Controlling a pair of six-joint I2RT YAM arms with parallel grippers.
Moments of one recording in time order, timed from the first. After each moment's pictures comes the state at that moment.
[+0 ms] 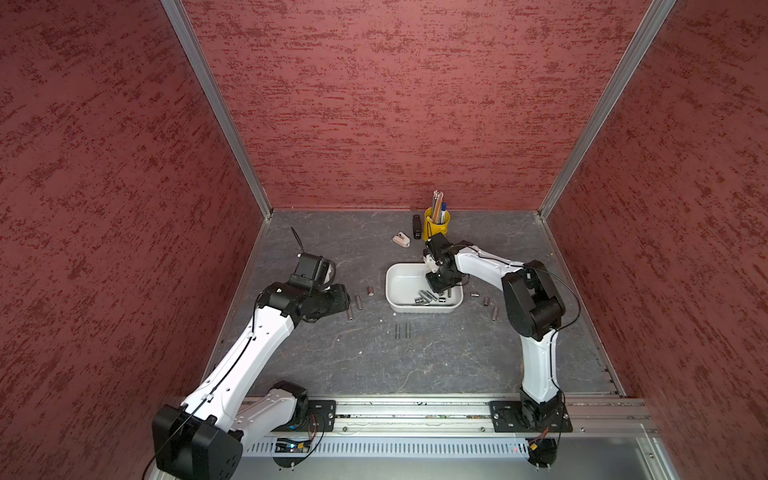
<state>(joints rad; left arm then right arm) -0.32 1.07 0.96 -0.94 0.12 -0.54 0.48 2.08 1.50 -0.79 -0.02 0.09</state>
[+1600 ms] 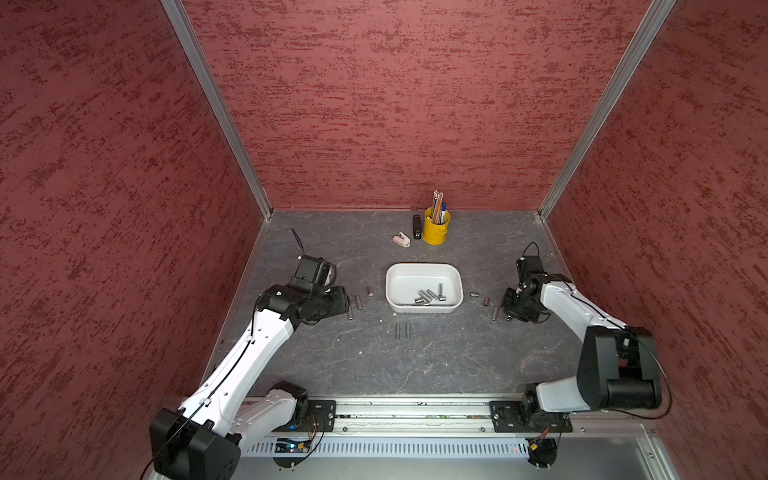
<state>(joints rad) -0.34 1.05 0.95 -0.94 0.10 -0.54 -0.03 1.47 0.86 -0.76 -0.01 0.48</state>
